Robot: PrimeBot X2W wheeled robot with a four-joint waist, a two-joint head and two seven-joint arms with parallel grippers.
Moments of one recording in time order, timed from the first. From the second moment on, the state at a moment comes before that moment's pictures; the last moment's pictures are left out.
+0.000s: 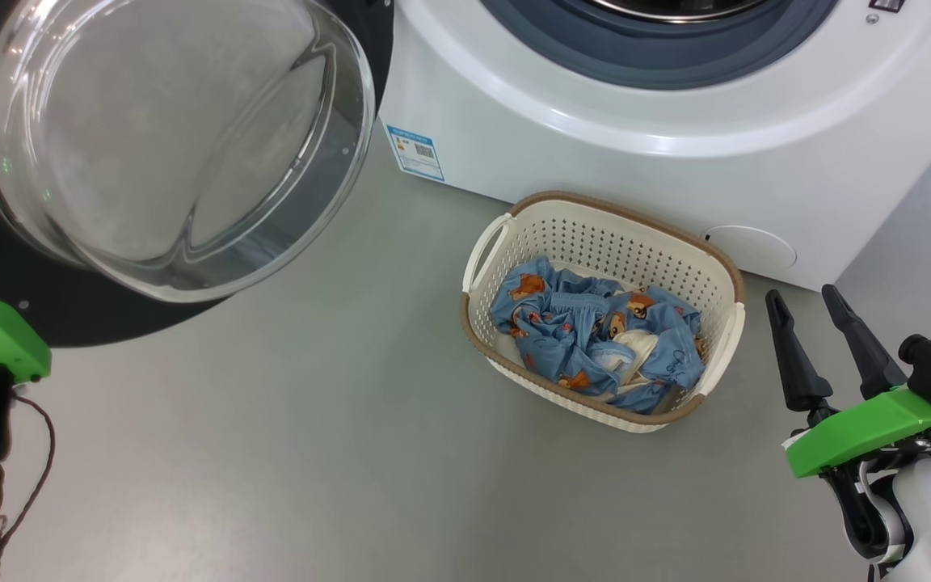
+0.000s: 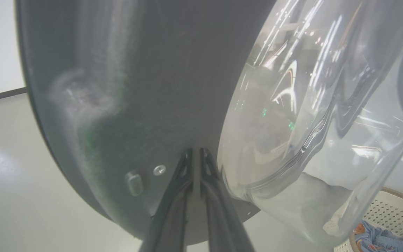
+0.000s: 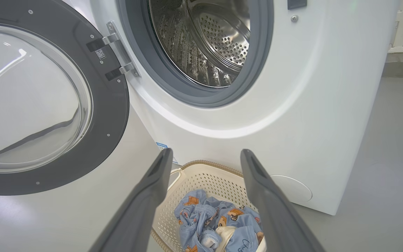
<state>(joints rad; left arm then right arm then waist) -0.93 0.40 -0.23 1.23 -0.54 -0.05 -0.20 -0.28 -0.29 0.19 0.38 0.55 0.12 -0.25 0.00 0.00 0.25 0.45</state>
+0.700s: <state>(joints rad) -0.85 0.42 -0.26 1.16 -0.54 -0.11 -0.25 -0.25 -0.28 0.19 0.38 0.55 0.12 -0.25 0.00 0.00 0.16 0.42</state>
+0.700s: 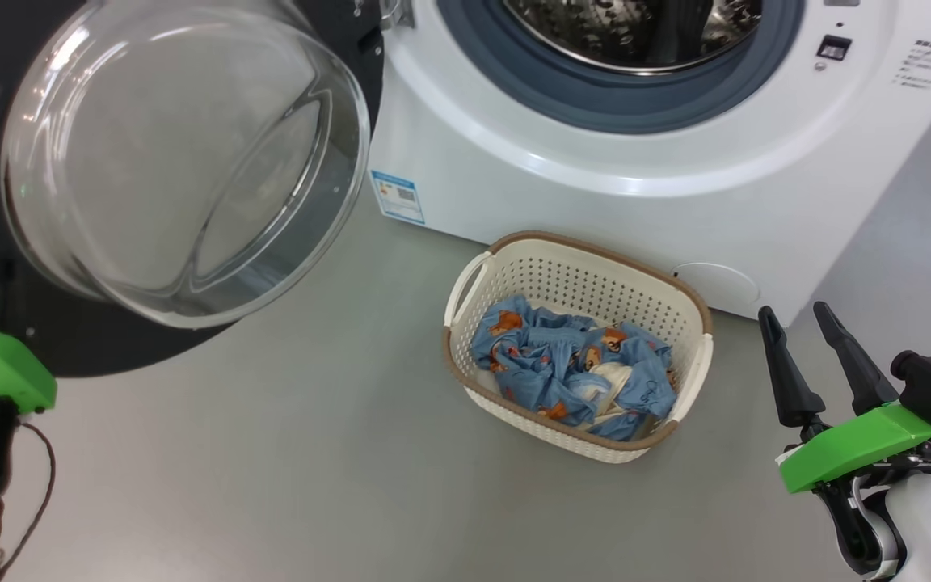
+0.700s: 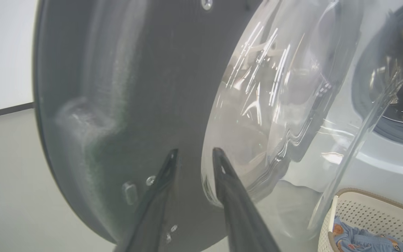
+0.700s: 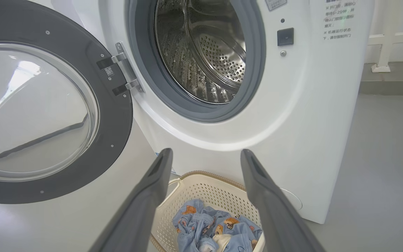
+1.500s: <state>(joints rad) -0.44 0.39 -0.21 0.59 -0.57 -0.03 -0.25 -0.19 -0.28 0.19 0.33 0.56 0.12 -0.25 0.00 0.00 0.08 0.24</state>
